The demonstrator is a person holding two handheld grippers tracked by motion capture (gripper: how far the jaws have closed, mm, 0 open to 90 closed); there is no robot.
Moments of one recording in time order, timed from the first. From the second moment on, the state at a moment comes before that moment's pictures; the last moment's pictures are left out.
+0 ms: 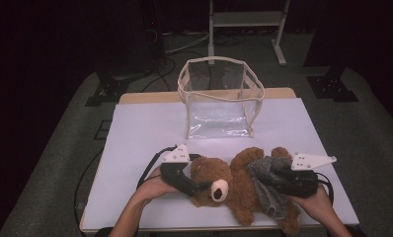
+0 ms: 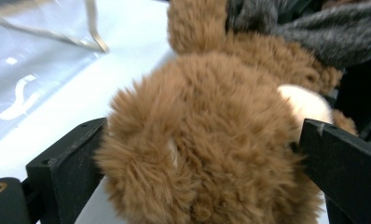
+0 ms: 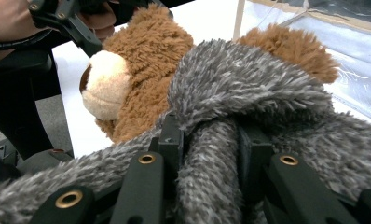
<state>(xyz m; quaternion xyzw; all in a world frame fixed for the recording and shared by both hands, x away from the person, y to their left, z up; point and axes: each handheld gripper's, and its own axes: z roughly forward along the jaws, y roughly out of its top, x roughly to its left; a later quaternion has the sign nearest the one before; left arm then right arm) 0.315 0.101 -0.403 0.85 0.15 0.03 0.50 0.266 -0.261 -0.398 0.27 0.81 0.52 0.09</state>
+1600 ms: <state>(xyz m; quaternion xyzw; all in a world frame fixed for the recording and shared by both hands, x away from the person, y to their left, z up) 0.355 0.141 -0.380 0.88 0.12 0.05 0.46 0.342 -0.227 -0.389 0.27 0.82 0.51 0.05</state>
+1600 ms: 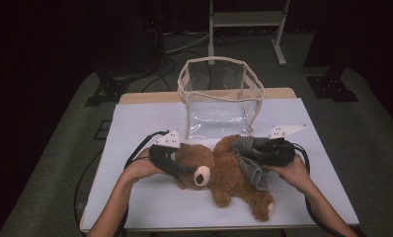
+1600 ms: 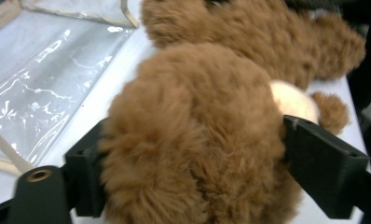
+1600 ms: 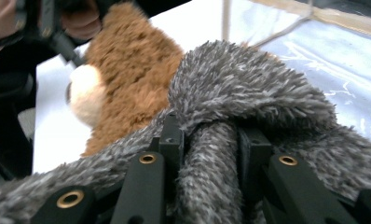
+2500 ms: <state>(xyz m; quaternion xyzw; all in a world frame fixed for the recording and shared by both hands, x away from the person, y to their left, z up) 0.331 0.131 -0.388 0.88 0.08 0.08 0.47 0.330 -0.251 -0.312 0.25 0.81 0.52 0.08</state>
